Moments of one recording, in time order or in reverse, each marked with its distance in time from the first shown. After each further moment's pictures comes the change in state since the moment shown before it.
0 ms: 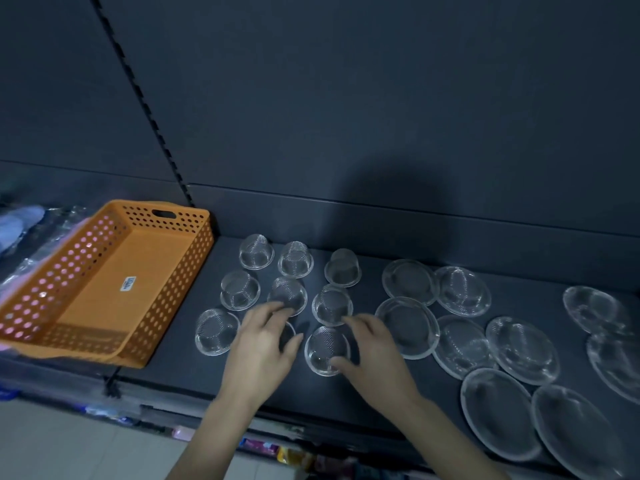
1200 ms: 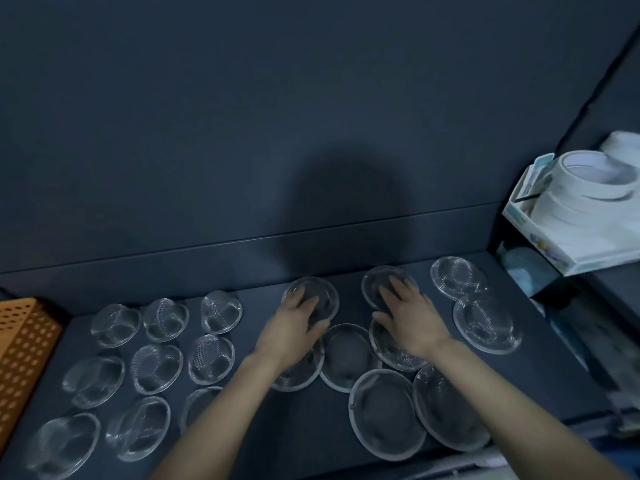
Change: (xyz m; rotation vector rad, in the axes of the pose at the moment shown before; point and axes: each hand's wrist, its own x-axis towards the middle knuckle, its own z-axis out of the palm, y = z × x) left_hand 0.109 0.154 0.146 0.022 -0.535 0.231; right_hand -0.009 0.204 -0.147 -0.401 -0.019 0.414
